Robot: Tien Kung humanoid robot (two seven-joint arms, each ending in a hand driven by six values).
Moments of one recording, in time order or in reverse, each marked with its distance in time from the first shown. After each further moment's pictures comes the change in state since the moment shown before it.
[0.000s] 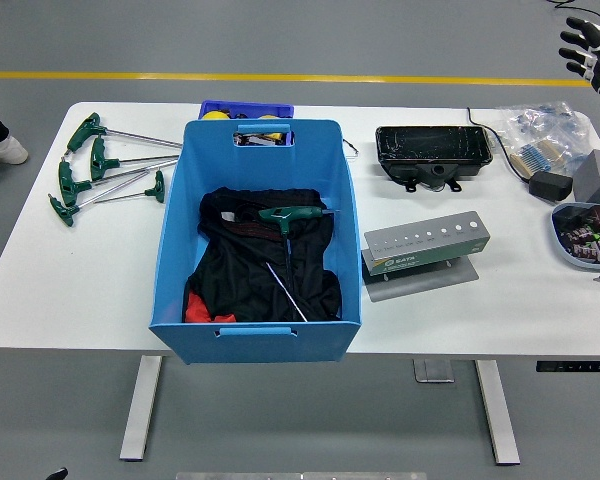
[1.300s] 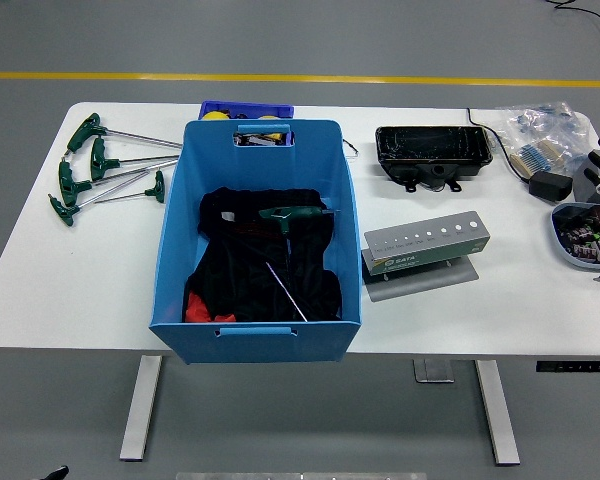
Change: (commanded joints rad) left arm -0.009 0.006 0.052 0.000 -0.053 0.001 -0.012; right arm -0.466 0.337 0.477 0.178 -0.039 0.046 -0.060
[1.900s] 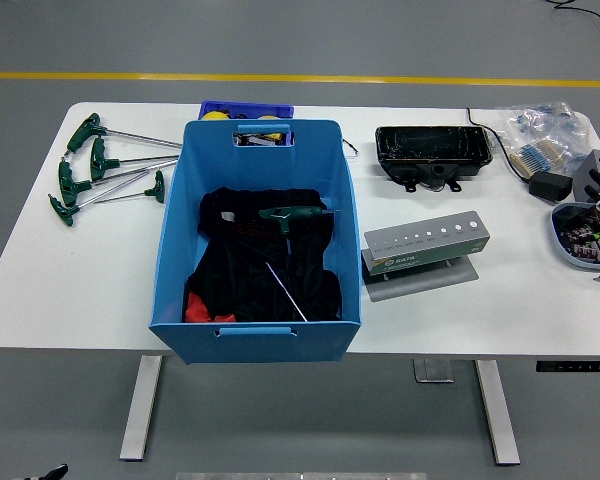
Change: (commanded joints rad) left arm -0.001 -0.001 -0.008 0.000 0.016 0.000 0.004; right arm -0.025 0.047 0.032 -0.011 -0.032 -0.002 -0.003
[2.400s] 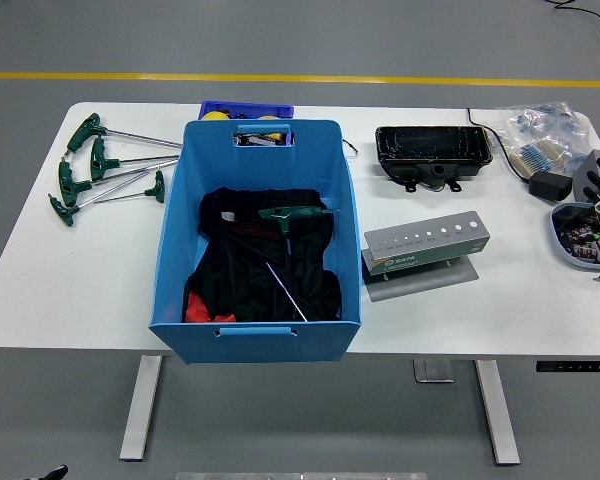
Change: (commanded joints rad) left arm 0.001 0.001 -0.001 0.000 -0.001 -0.001 -0.003; right arm 0.004 0.008 0.002 0.002 -0.004 0.011 -0.005
